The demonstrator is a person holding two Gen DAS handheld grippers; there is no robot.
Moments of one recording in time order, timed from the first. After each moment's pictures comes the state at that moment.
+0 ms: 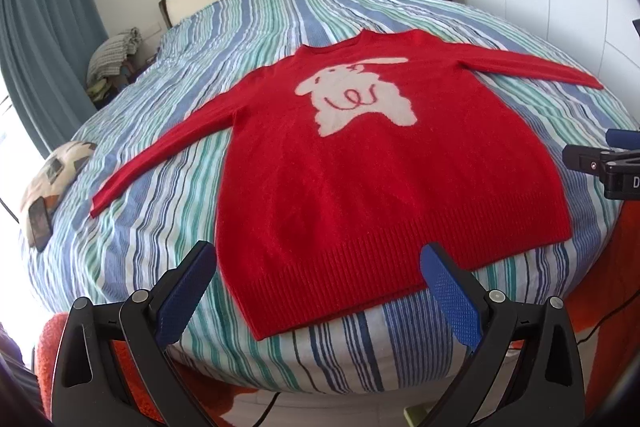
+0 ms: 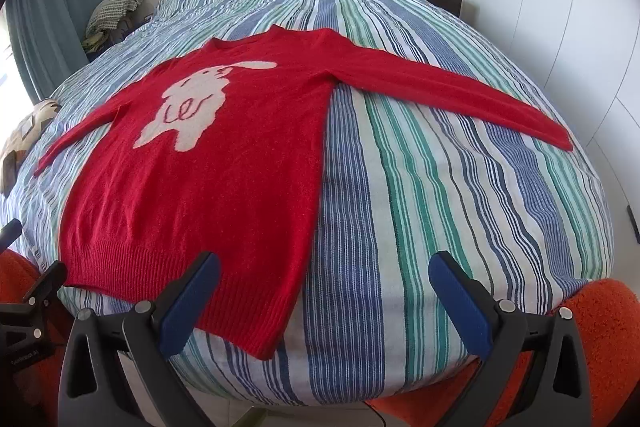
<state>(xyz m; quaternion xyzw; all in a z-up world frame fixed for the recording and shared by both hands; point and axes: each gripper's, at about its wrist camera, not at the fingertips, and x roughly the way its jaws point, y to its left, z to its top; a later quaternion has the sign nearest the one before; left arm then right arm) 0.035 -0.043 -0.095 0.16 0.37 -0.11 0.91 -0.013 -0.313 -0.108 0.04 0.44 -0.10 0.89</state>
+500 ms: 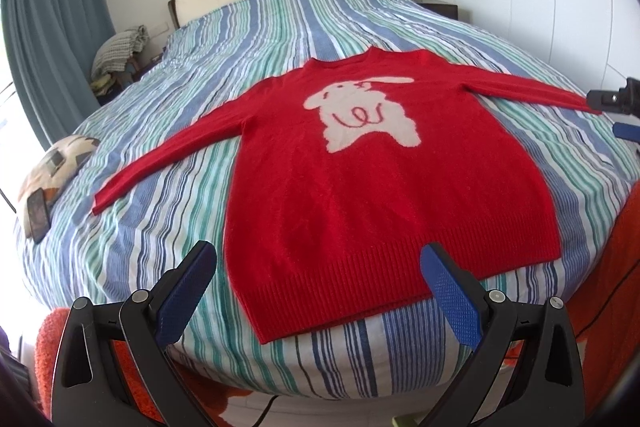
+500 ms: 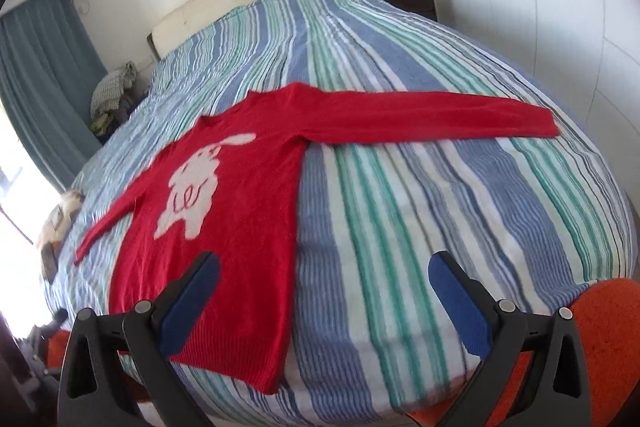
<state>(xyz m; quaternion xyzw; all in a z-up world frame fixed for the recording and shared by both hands) 0.035 -0.035 -0.081 0.13 0.36 -0.10 0.92 -0.021 -0.402 -0.069 0.20 0.37 -0.10 0.90</state>
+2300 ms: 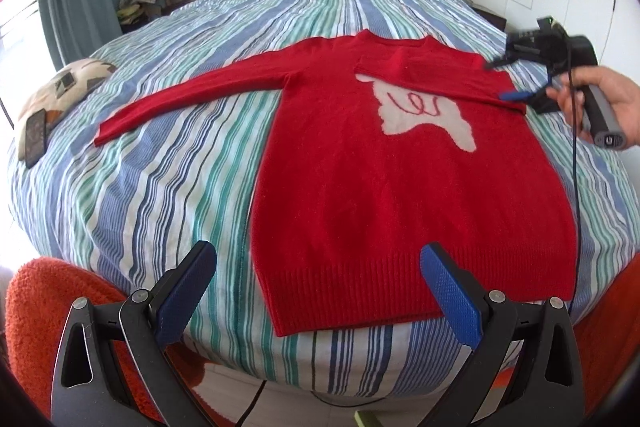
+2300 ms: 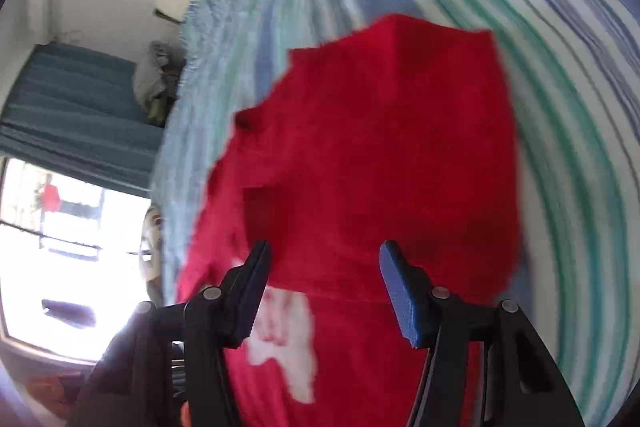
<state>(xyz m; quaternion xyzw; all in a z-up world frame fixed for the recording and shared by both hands) 0.067 0.002 -0.099 0.03 0.42 -0.05 0.91 0.278 -0.404 -0.155 0.36 0.53 0.04 0.77</state>
